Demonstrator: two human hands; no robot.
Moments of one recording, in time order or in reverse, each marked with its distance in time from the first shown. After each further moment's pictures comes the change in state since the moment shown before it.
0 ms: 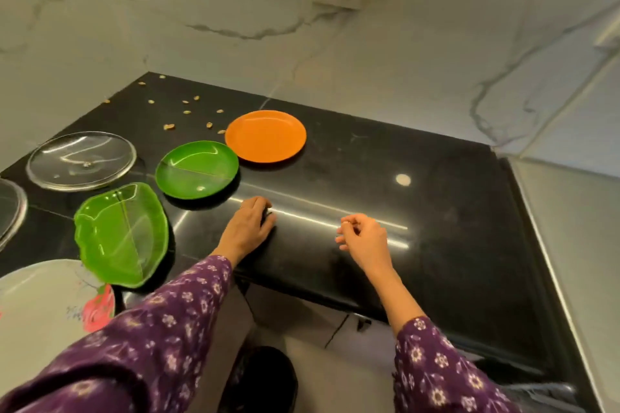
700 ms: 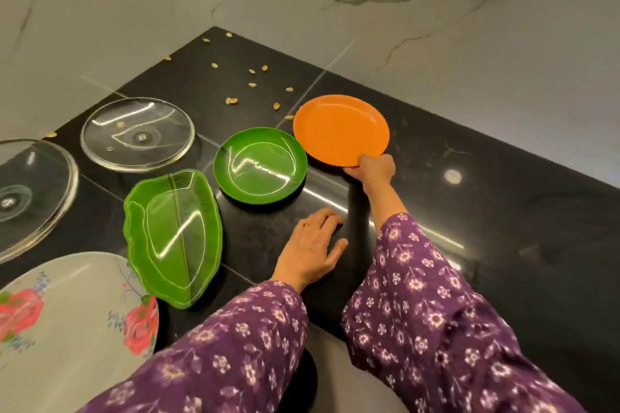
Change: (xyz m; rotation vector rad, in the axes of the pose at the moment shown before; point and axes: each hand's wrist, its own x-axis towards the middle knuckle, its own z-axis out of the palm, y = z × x) left_hand 0.016 -0.024 0.014 0.033 0.010 0.056; right_hand 0.204 -0.089 0.162 0.280 0.060 0.349
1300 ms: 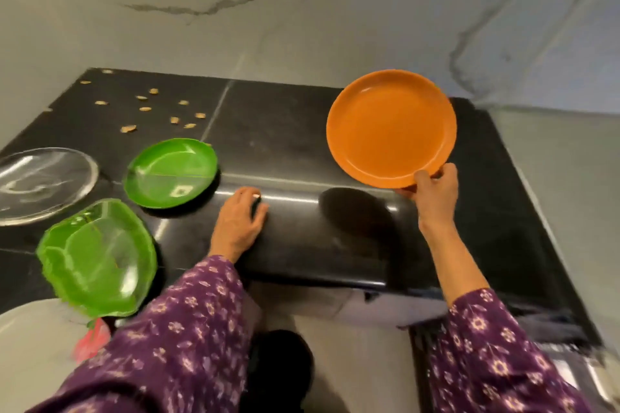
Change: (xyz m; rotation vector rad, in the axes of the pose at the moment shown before) left_hand -0.004 0.008 -0.001 -0.048 0.028 0.024; right_hand -0.155 0.065 -0.279 0.176 0.427 -0.356
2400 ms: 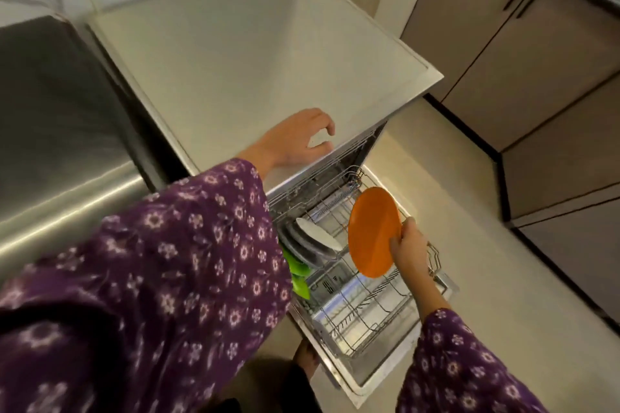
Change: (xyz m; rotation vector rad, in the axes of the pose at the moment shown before) left_hand -0.099 0.646 0.351 -0.255 -0.813 1.149; right_hand -0.100 0.236 -0.613 -0.756 0.487 0.452
